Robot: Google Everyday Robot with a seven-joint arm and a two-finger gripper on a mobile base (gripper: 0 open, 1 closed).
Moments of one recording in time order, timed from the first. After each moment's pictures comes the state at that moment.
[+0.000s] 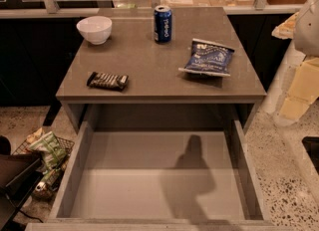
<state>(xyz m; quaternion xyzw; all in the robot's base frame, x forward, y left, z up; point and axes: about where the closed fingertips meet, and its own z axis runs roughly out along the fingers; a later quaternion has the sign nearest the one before) 0.438 -0.216 0.980 -0.60 0.78 -0.04 0.16</state>
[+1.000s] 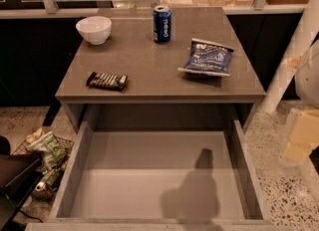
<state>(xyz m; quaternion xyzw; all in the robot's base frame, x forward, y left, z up) 0.402 -0.229 0.935 -0.59 0.79 -0.09 0.14</state>
